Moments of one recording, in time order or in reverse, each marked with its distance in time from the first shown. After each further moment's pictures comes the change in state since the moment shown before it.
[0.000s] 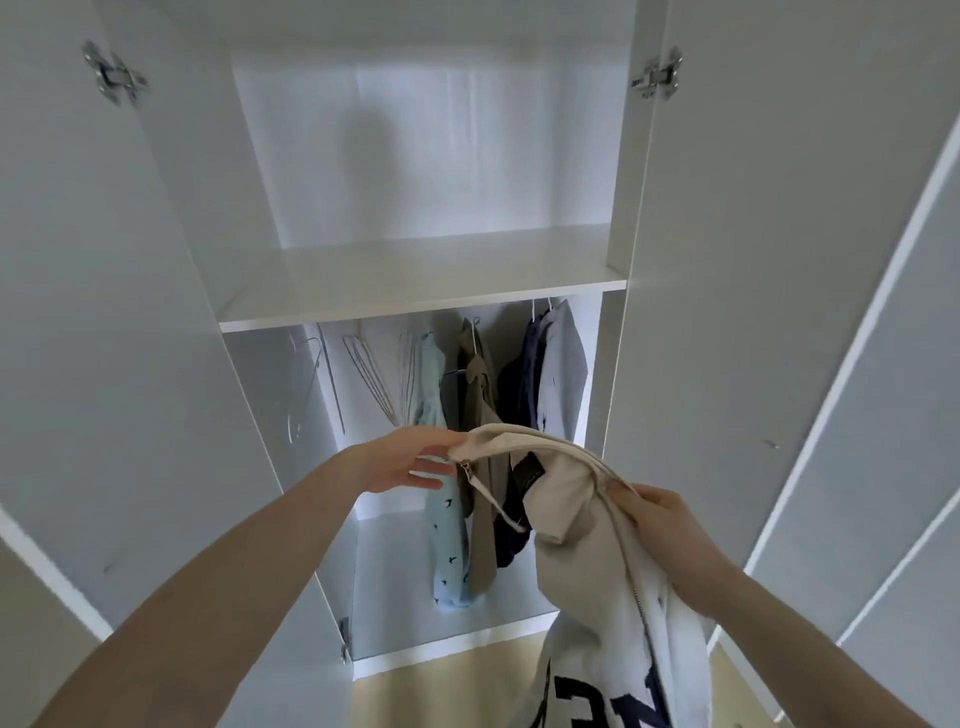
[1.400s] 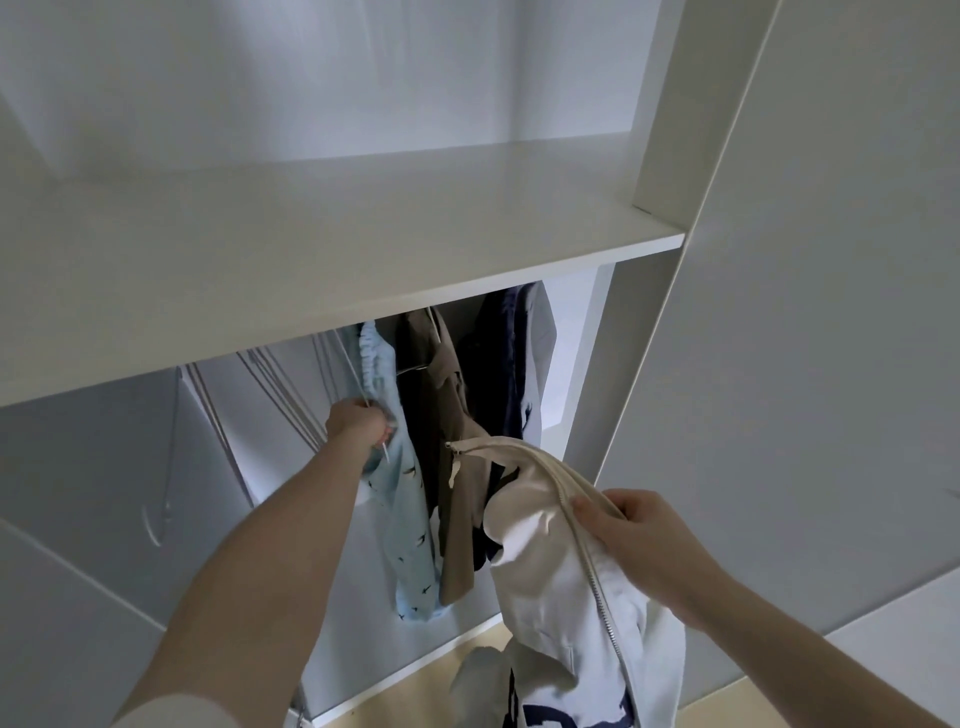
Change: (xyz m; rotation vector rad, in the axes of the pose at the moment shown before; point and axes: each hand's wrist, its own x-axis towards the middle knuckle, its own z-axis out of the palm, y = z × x) left_hand 0.342 -0.012 -0.142 -0.026 0.535 -0.138; right_hand 0.202 -0.018 0.122 -0.253 0.133 0.139
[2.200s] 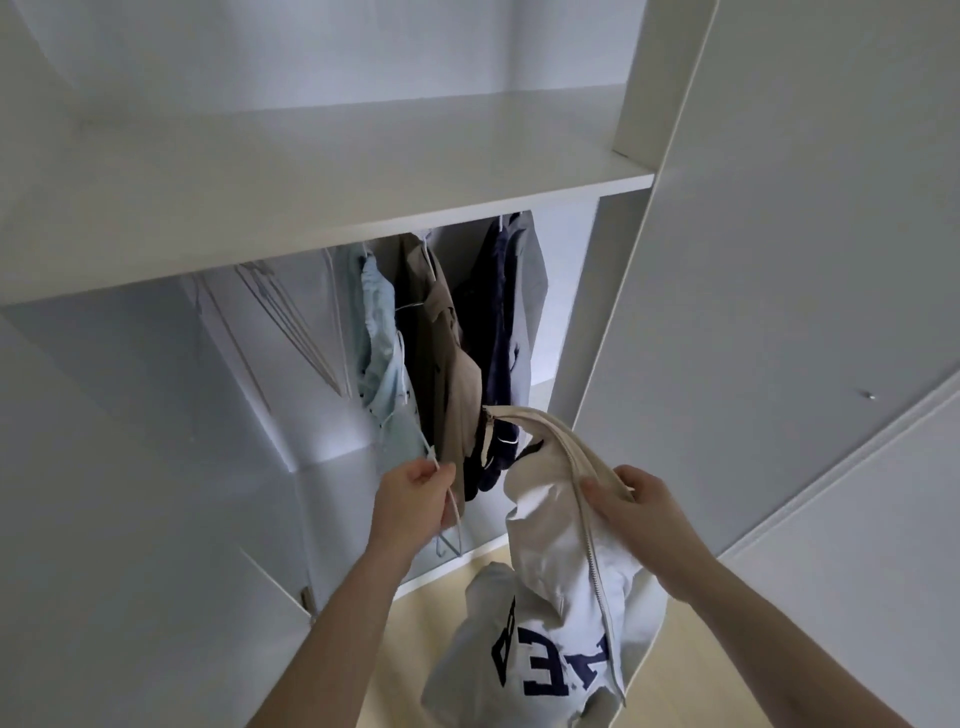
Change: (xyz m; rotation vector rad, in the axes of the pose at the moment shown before) left_hand -0.260 -0.126 -0.007 -0.017 -0.234 0.177; right_hand -0.089 0.062 -0.004 0.062 0.101 0.088
